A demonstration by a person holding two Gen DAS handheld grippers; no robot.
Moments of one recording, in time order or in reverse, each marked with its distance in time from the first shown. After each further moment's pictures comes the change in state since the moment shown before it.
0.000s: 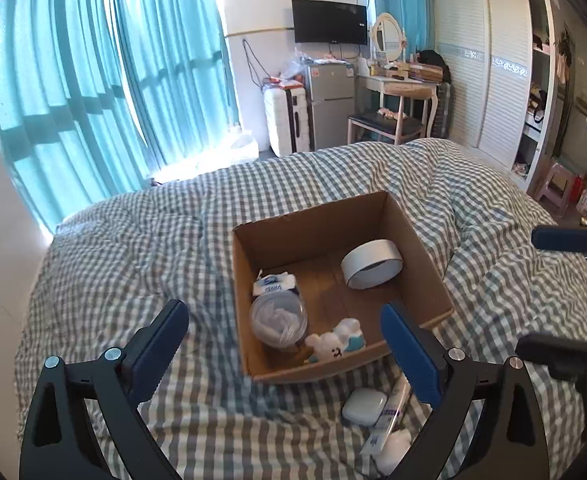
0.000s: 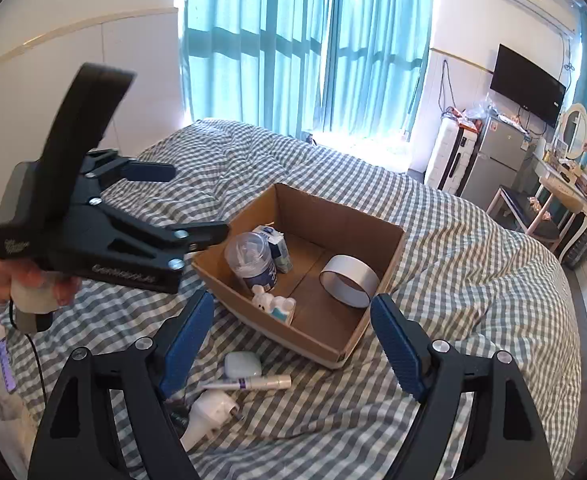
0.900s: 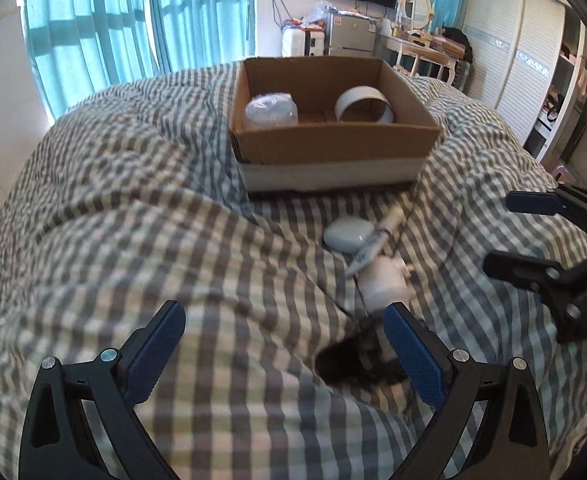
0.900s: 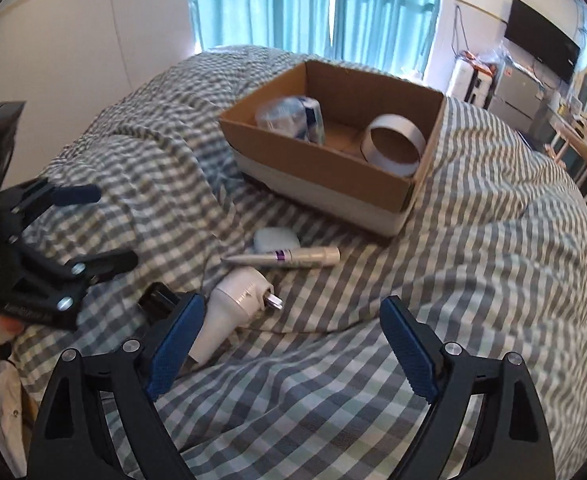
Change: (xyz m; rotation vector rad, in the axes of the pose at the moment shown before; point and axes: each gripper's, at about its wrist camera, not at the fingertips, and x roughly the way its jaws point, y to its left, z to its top) left arm -0.013 -0.018 -0.172 -0.158 0.193 -0.040; right arm 0.047 0.029 -0.117 0.040 0.214 0.030
